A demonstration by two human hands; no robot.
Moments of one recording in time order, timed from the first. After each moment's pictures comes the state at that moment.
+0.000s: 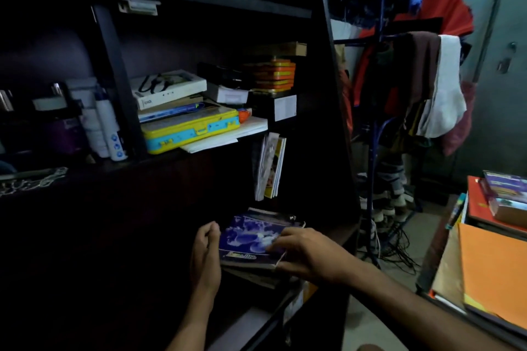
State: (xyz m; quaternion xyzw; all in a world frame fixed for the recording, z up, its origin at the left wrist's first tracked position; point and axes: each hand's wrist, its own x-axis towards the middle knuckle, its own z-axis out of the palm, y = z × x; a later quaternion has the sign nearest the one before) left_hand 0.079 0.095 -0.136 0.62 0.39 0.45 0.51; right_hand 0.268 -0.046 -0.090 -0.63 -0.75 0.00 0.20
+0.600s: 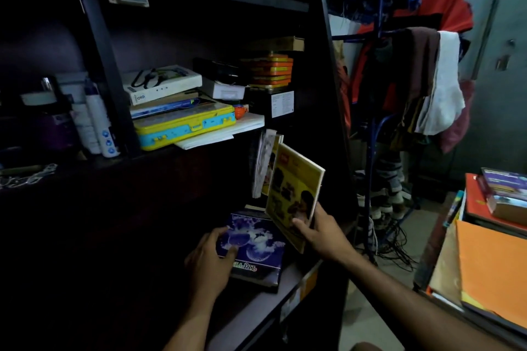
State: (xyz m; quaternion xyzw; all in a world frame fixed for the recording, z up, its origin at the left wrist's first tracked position) left_hand 0.089 0.099 -0.149 0.77 0.47 0.32 0.28; right_hand 0.301 -0.028 -0.109 -0.73 -0.47 0.12 0.48
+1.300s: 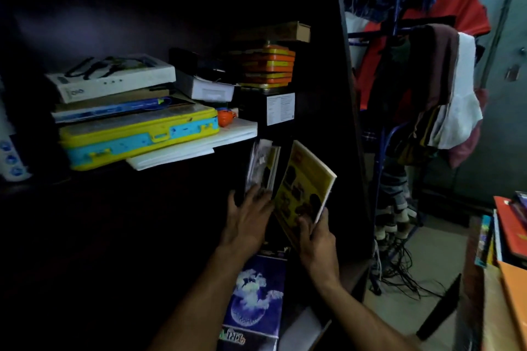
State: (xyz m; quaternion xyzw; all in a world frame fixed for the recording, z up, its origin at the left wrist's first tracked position) left_hand 0.248 0.190 -0.104 0.95 0.23 0.15 -0.15; right_hand 0.346 0.060 -0.151 -0.71 -0.33 0.00 0.63
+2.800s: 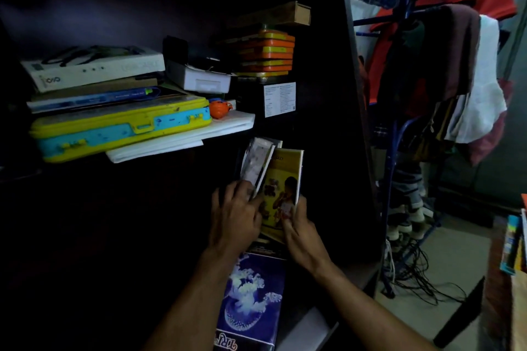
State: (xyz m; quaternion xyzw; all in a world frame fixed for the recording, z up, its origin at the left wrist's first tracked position) left_hand 0.251 0.212 -0.124 0.87 0.28 0.37 -0.19; right_hand 0.365 0.089 -0.148 -0.70 -0.48 0.09 0.52
